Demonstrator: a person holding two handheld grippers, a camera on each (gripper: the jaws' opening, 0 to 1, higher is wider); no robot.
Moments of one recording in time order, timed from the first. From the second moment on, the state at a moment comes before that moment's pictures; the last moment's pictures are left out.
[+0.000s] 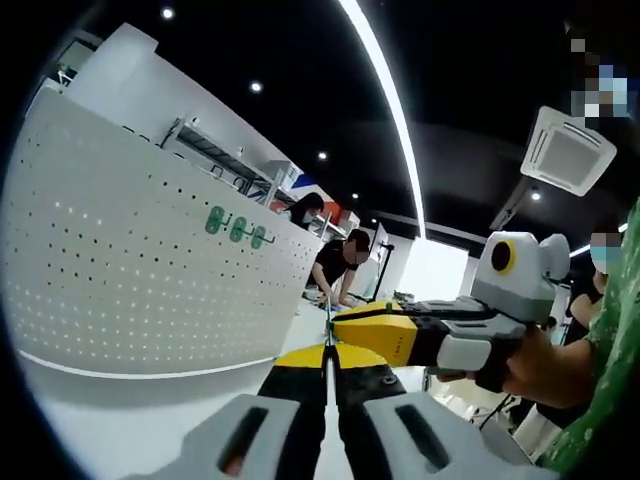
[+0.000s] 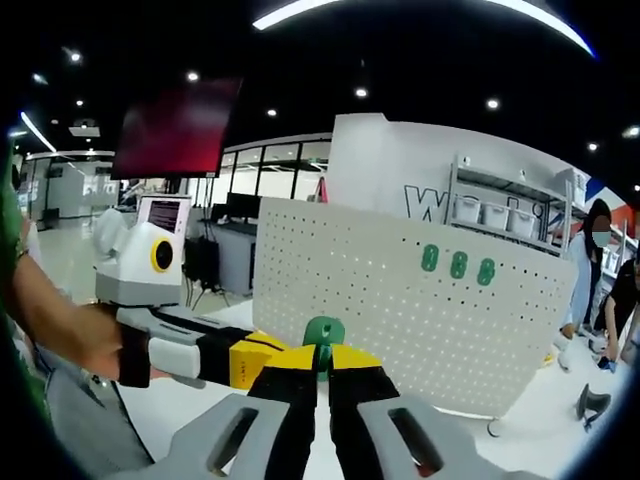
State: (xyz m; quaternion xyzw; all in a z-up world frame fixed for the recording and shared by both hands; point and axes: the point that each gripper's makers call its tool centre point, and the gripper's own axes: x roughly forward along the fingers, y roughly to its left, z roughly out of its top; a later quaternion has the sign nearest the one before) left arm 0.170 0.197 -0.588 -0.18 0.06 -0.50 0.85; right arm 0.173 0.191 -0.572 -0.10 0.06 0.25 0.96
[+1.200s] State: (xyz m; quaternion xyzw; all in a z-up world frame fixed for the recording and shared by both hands) left arm 0.136 0.204 -0.621 -0.01 0.08 -0.57 0.82; right arm 0.185 0.186 -0.570 -0.06 0.05 0.24 0.97
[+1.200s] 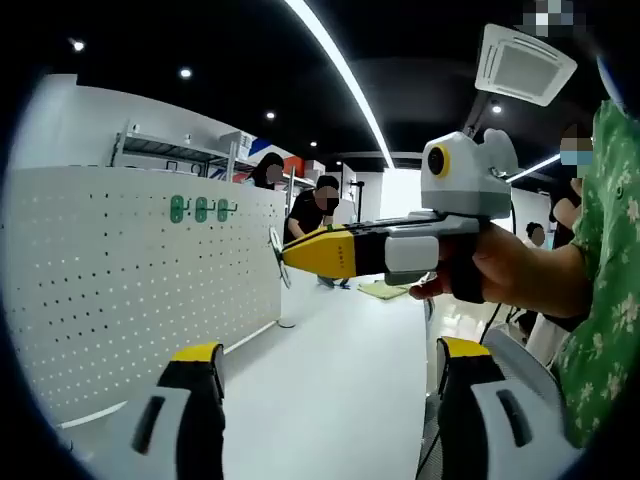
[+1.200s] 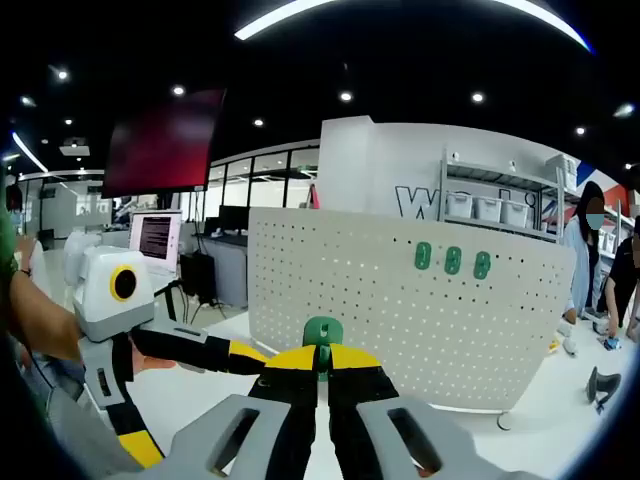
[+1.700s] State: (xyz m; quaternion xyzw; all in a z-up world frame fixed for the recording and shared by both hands) left arm 0.116 0.222 -0.608 -0.01 0.09 -0.60 0.79; right arm 0.205 0.176 -0.589 -0.07 0.07 0.23 0.97
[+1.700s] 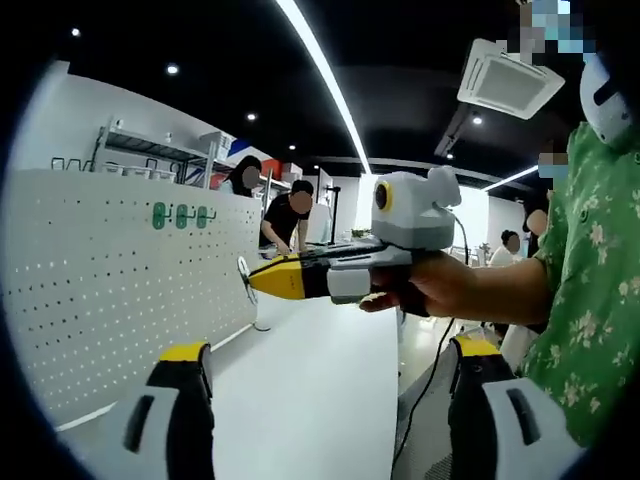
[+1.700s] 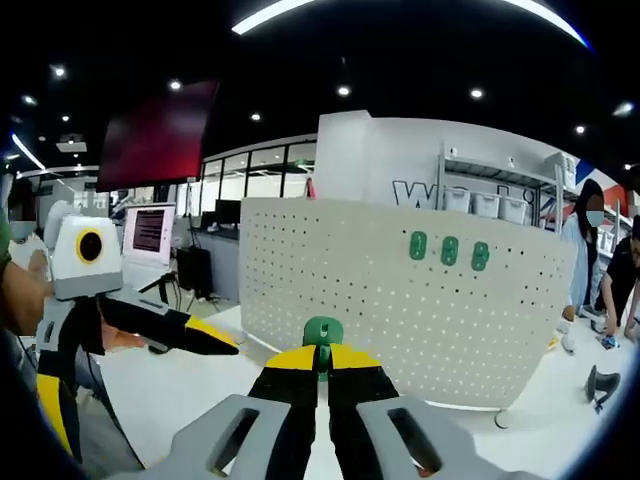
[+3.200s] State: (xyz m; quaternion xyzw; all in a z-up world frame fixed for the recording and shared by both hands) left arm 0.153 0.318 -0.612 -0.03 0.09 -0.45 0.89; right arm 0.341 0.208 -0.533 -0.09 -0.01 0.19 0.98
